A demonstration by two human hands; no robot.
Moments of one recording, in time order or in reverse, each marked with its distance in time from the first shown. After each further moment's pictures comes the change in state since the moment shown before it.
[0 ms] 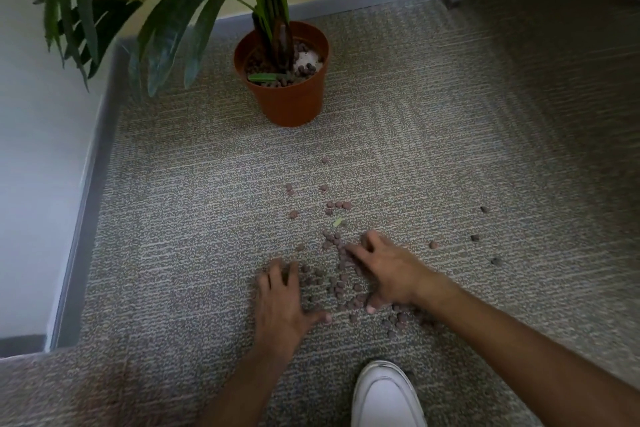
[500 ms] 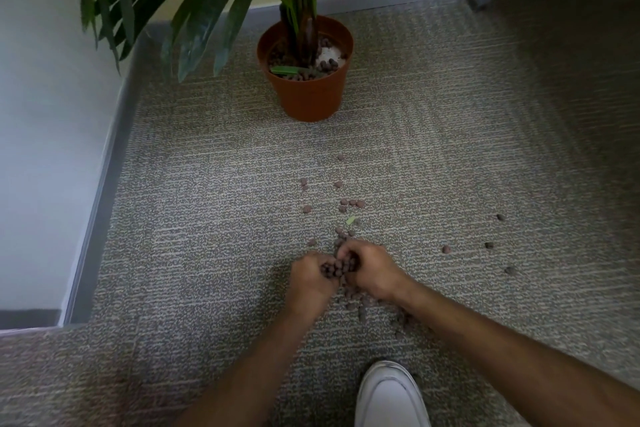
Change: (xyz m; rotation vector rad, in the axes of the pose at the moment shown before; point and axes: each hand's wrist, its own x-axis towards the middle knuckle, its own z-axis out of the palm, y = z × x) left_hand 0.027 0.030 -0.012 -0.712 0.052 -0.017; right_hand 0.023 -0.045 0.001 0.659 0.159 0.130
